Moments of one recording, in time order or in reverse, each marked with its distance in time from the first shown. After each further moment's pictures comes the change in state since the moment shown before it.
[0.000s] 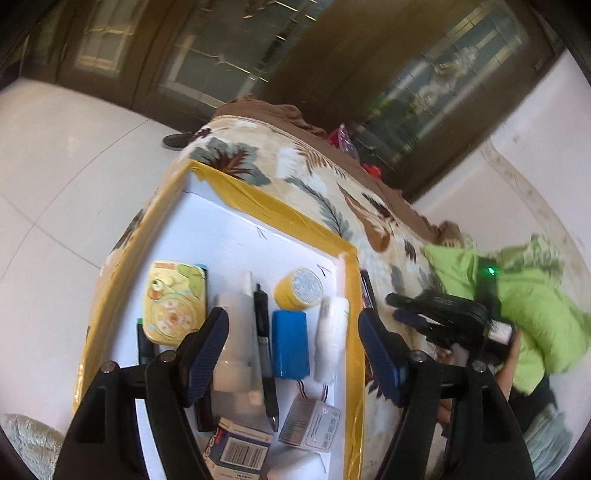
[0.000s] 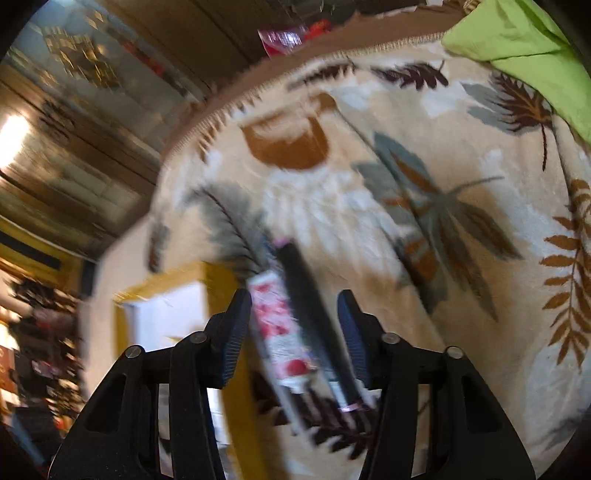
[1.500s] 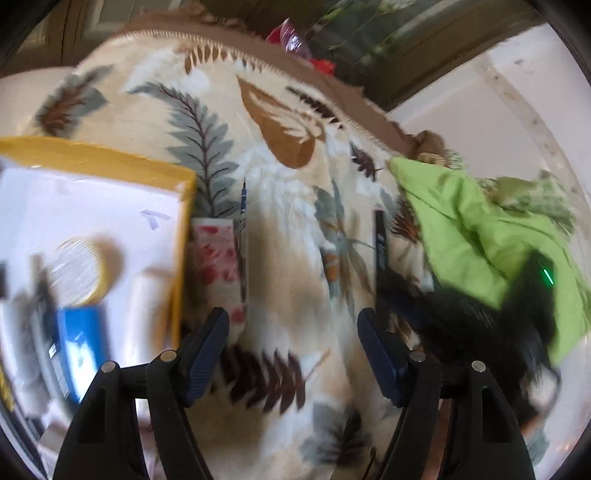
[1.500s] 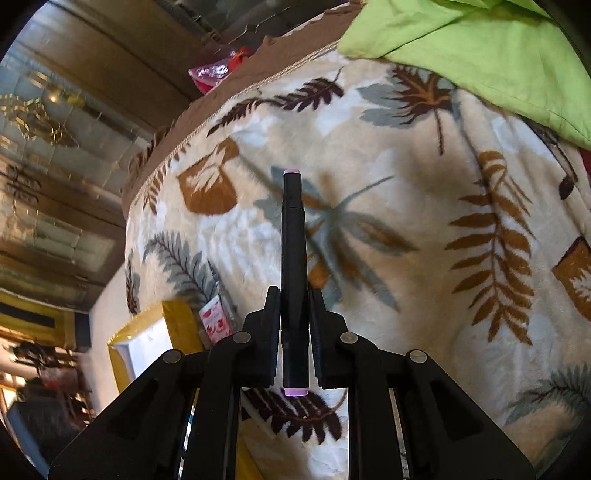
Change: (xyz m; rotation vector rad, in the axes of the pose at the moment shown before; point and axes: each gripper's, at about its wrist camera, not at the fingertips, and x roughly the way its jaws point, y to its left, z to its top) left arm 0.149 -0.138 0.015 0.035 0.397 -0.044; right arm -0.065 -0.070 0.004 0.256 -0.099 0.005
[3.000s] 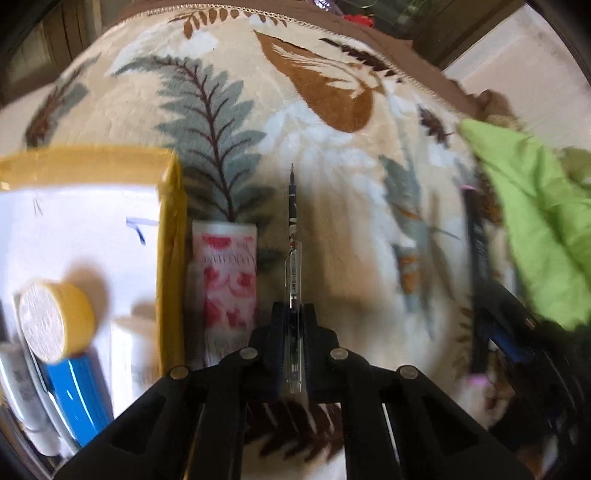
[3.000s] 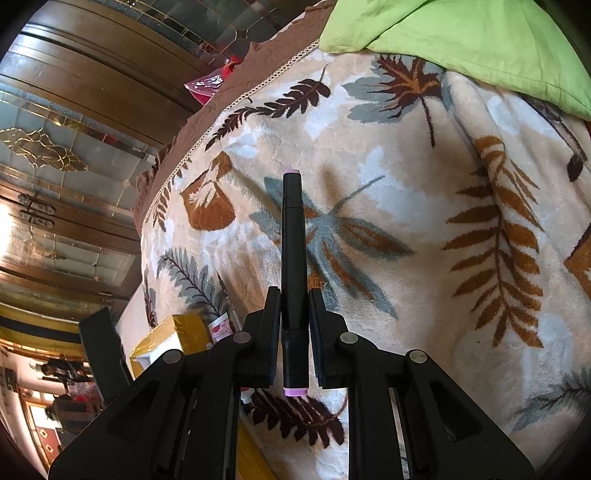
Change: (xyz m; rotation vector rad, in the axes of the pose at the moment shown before) left arm 0.055 0.007 0.003 0.040 0.092 0.211; right arm 0.003 -0.018 0.008 0.055 0.016 0.085
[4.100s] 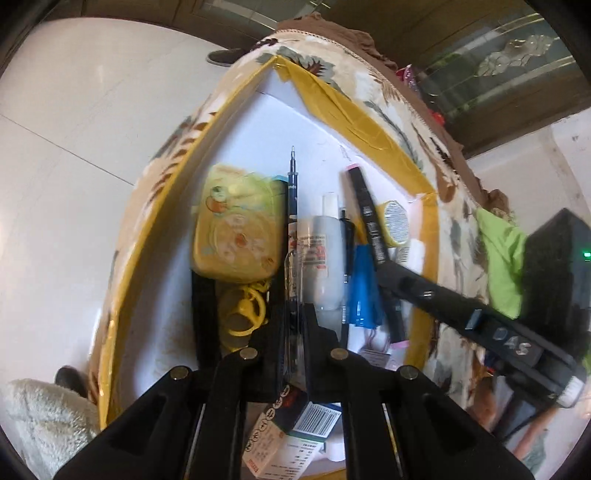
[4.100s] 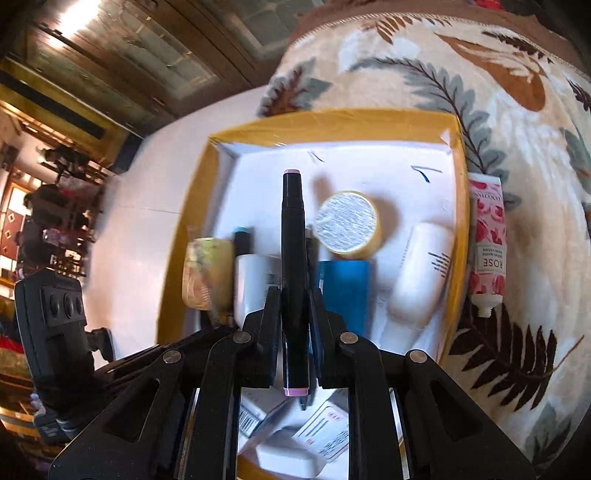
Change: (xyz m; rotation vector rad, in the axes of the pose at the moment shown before) left arm -0.111 0.206 -0.103 -0.279 -0.144 -0.112; right arm 0.104 0.176 -0.164 -0.645 0.388 0.077
